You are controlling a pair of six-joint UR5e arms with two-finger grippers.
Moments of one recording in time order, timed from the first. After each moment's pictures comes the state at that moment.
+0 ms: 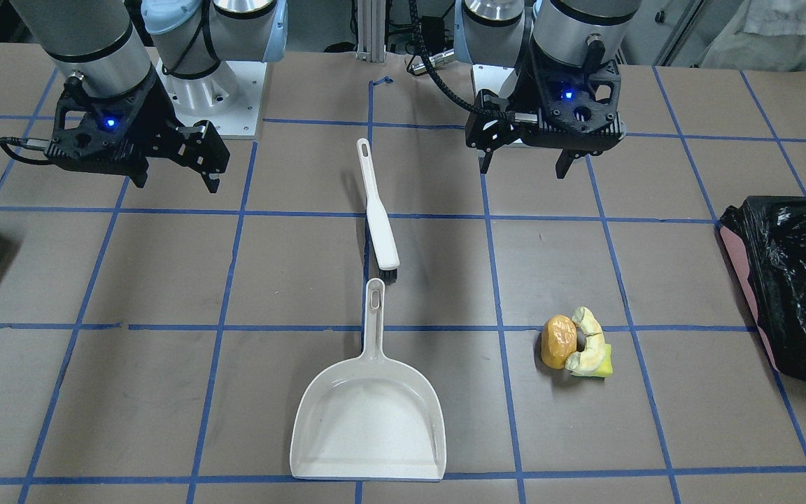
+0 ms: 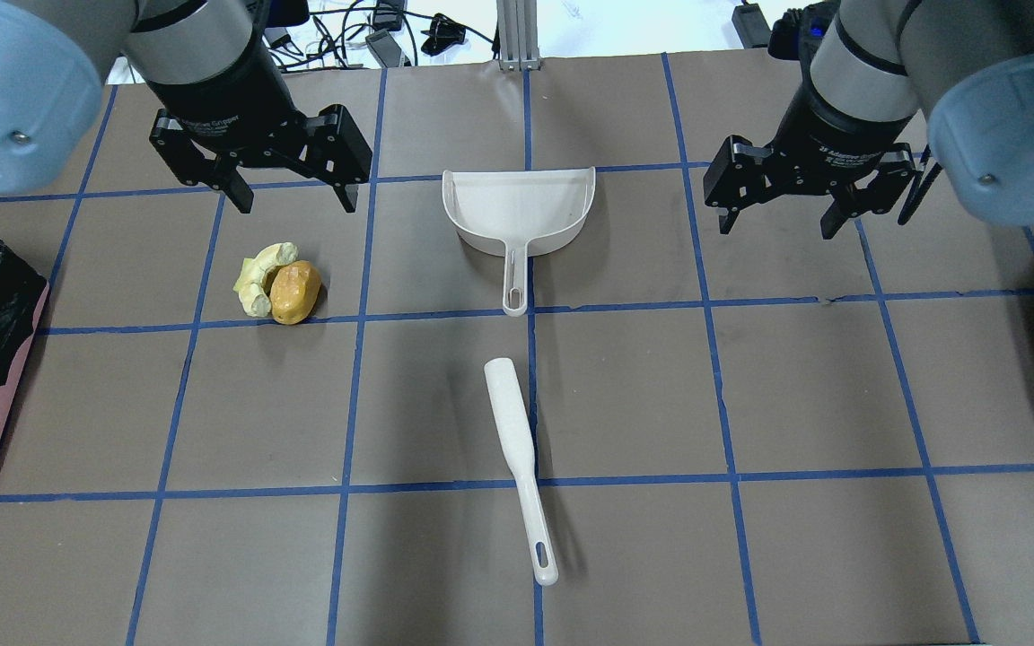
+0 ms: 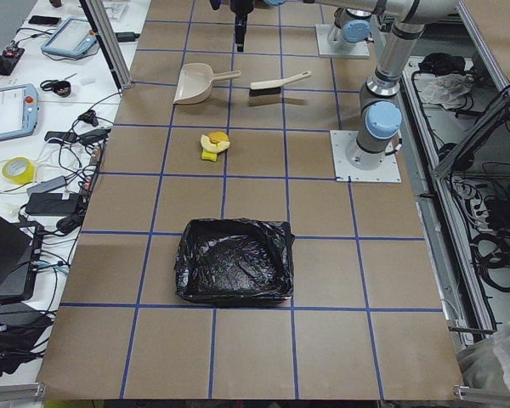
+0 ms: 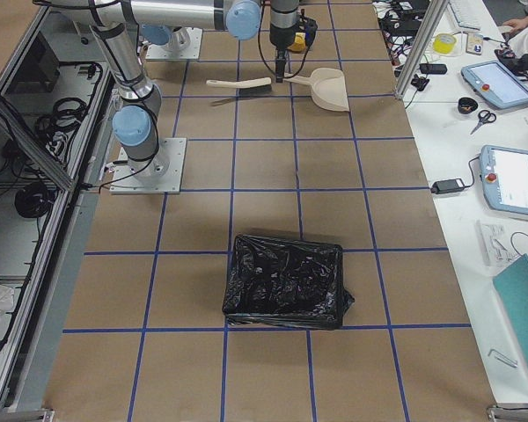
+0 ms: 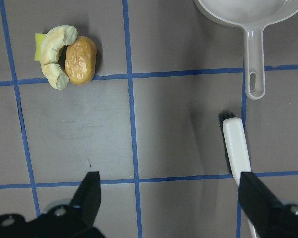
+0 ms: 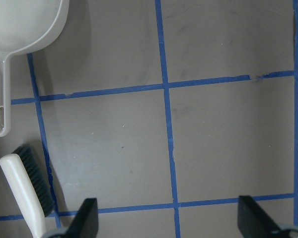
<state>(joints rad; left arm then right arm) -1.68 -1.60 -1.48 -1.61 1.57 -0.06 1.57 -1.60 1.66 -1.64 -1.54 0.10</state>
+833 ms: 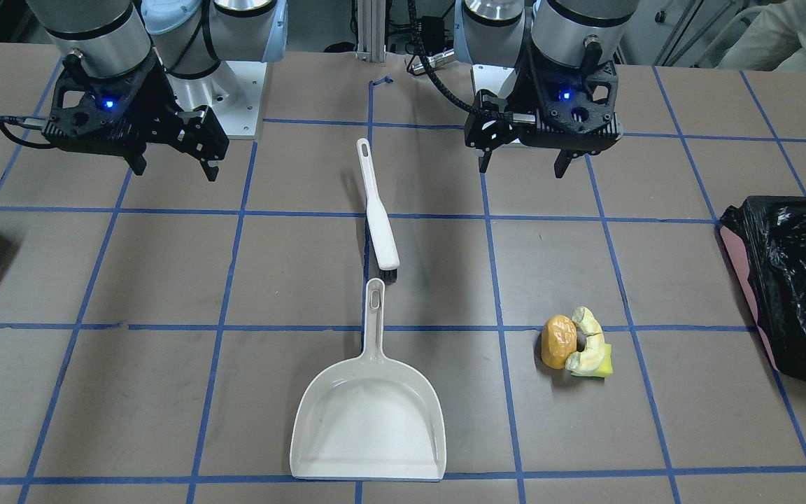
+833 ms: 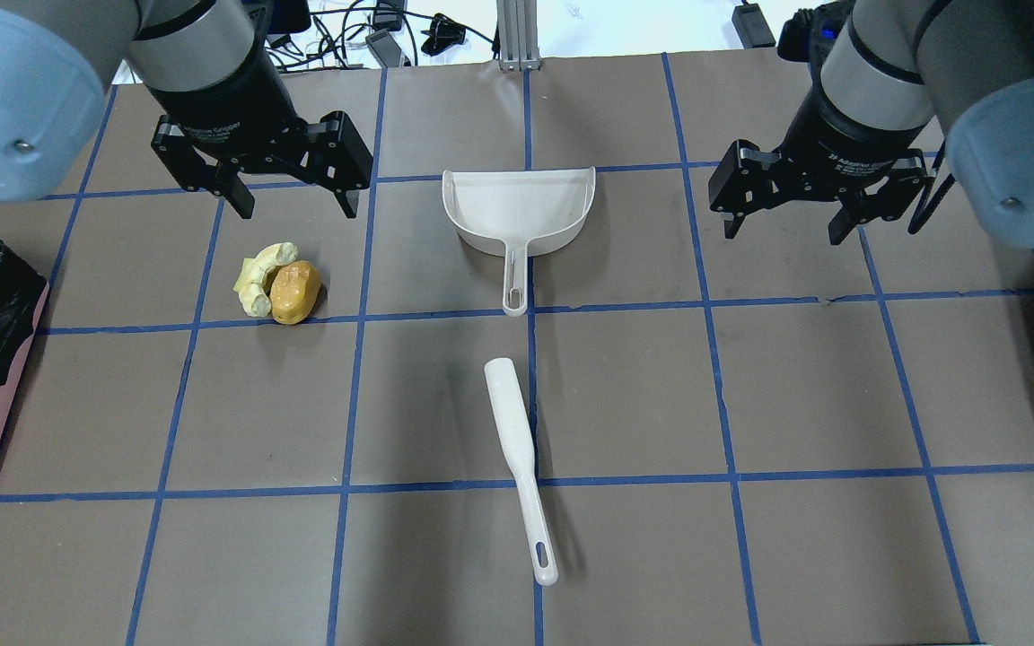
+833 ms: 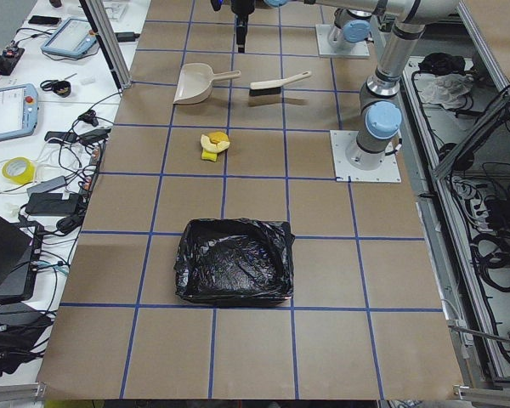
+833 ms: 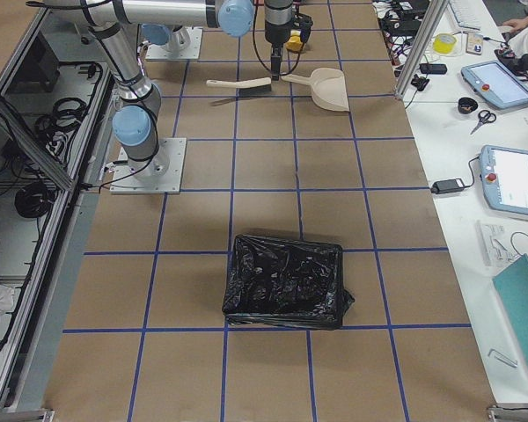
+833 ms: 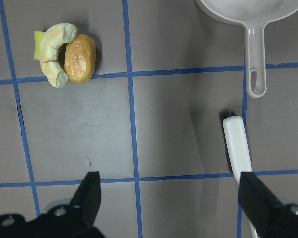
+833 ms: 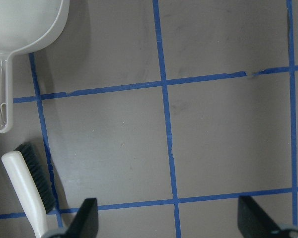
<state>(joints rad) -1.68 -1.59 -1.49 -1.61 1.57 -0.06 1.57 -1.64 1.68 -1.64 -1.54 0.11</state>
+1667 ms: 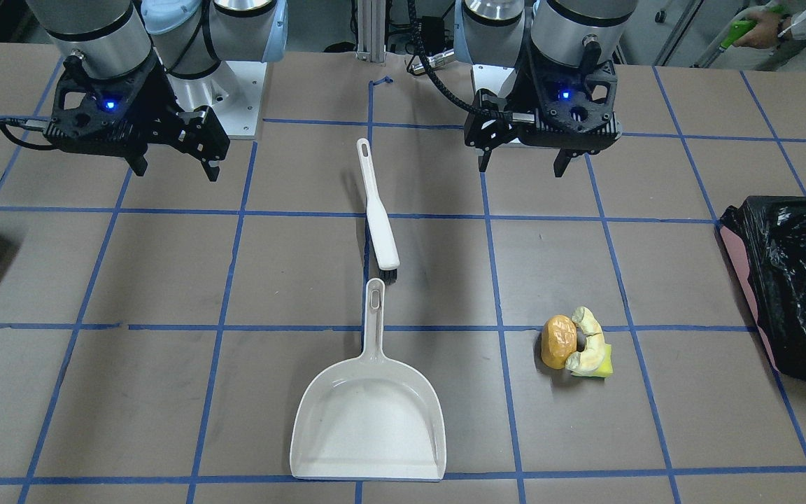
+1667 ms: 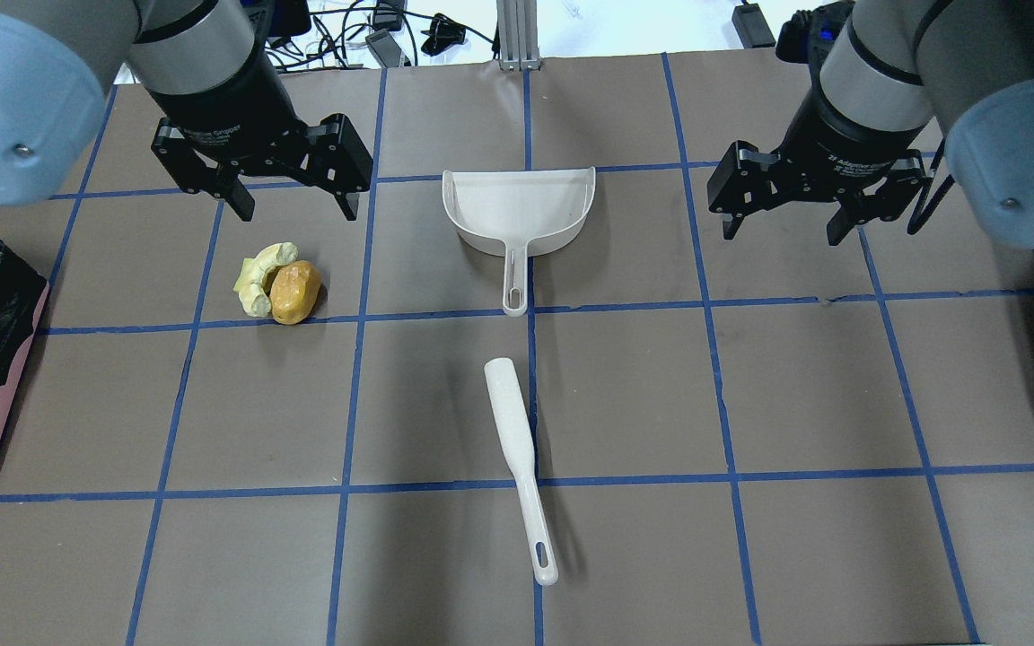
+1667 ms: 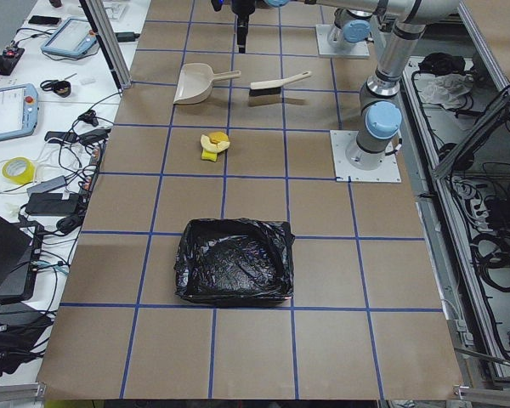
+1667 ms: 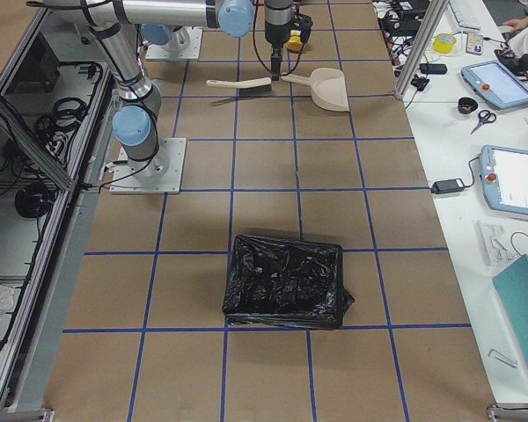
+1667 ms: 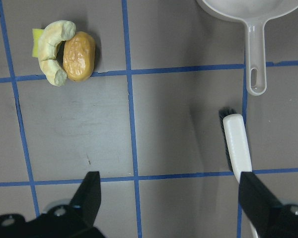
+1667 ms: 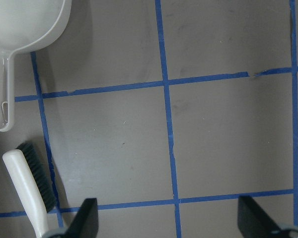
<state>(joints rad) -1.68 -1.59 -1.50 -1.61 1.57 -0.06 1.57 -1.64 1.68 -1.64 -1.53 0.10</state>
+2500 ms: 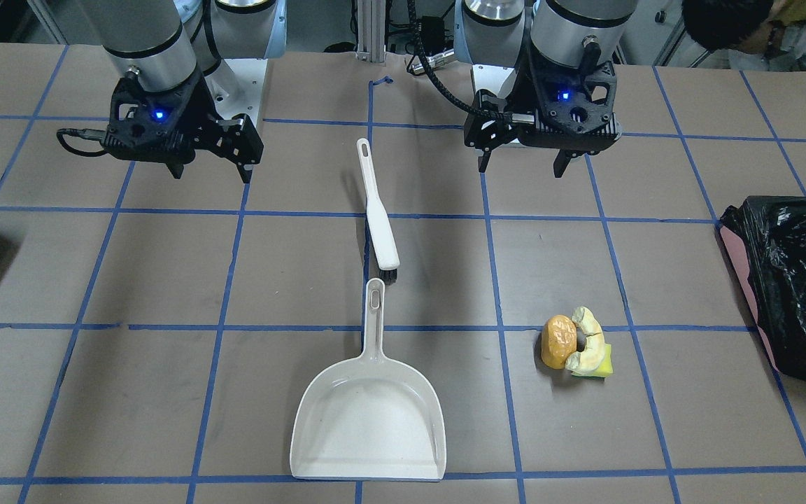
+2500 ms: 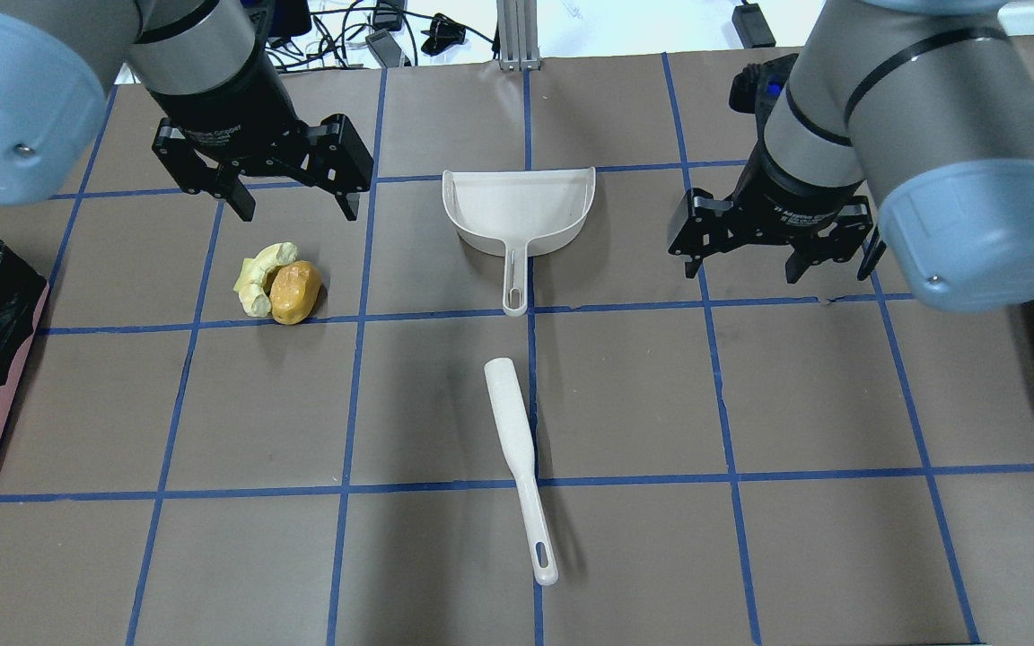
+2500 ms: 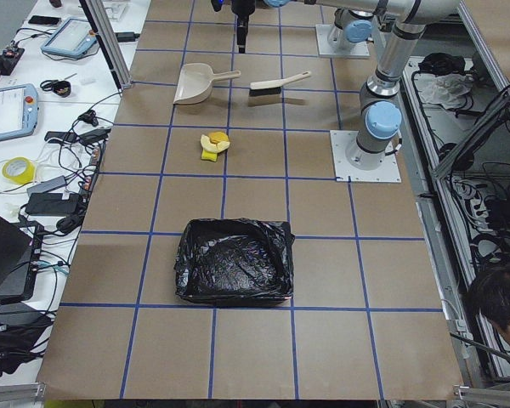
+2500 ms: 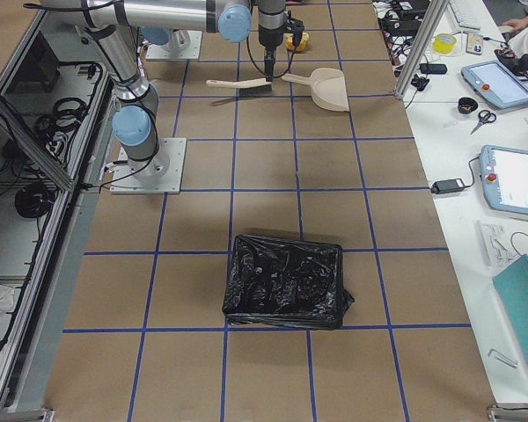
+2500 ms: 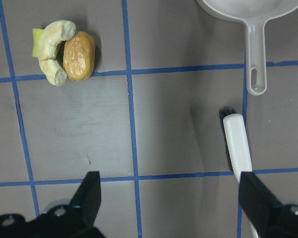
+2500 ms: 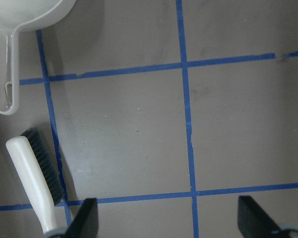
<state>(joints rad) -1.68 -1.60 -1.50 -1.61 1.57 -0.06 1.66 -1.65 1.79 -1.71 -1.53 0.19</state>
